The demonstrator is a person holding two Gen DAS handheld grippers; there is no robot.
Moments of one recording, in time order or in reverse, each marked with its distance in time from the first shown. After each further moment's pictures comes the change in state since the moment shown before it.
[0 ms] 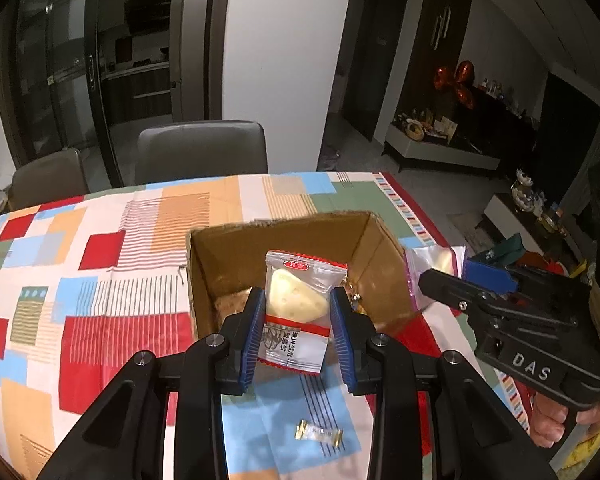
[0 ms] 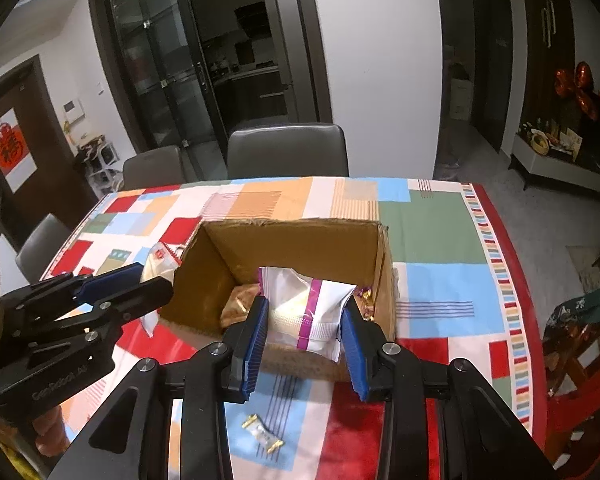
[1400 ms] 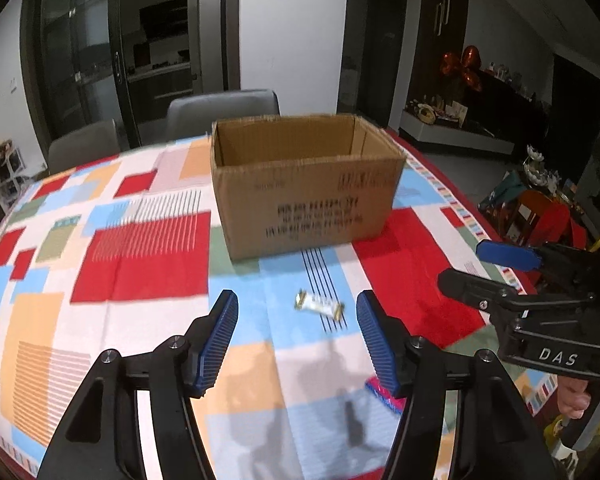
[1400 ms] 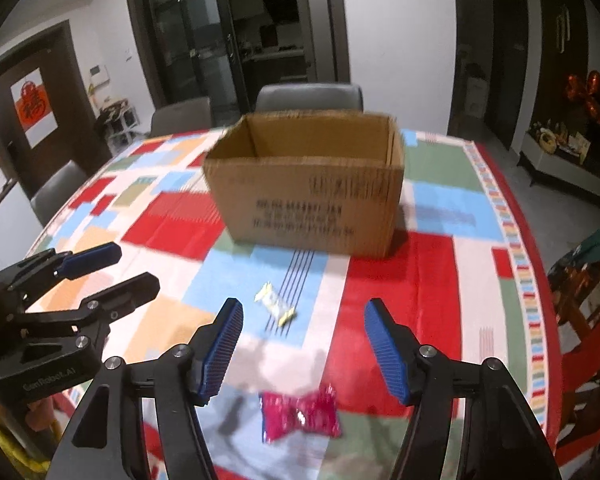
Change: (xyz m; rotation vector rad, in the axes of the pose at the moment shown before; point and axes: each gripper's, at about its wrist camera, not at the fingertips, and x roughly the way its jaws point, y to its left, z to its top) left arm -0.068 -0.033 -0.173 0.023 0.008 0.095; right arm -0.057 0.016 -0.162 -0.089 0.056 0.034
